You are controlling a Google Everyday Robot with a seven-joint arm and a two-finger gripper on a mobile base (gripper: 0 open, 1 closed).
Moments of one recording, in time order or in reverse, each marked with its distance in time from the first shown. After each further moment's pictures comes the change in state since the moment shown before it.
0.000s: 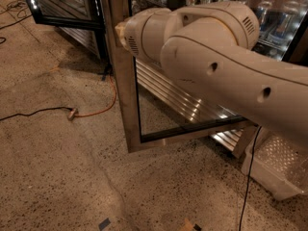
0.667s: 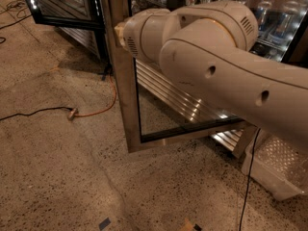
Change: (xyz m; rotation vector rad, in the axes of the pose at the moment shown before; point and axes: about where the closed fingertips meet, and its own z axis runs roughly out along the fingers) arm -0.001 0.003 0.000 0.000 0.000 0.000
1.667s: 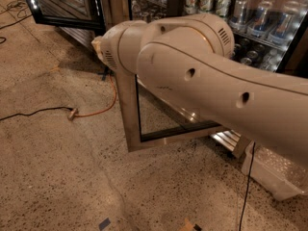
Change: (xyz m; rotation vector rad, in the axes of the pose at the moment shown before) arm 0.005 0.055 0.007 -0.103 0.022 -0.015
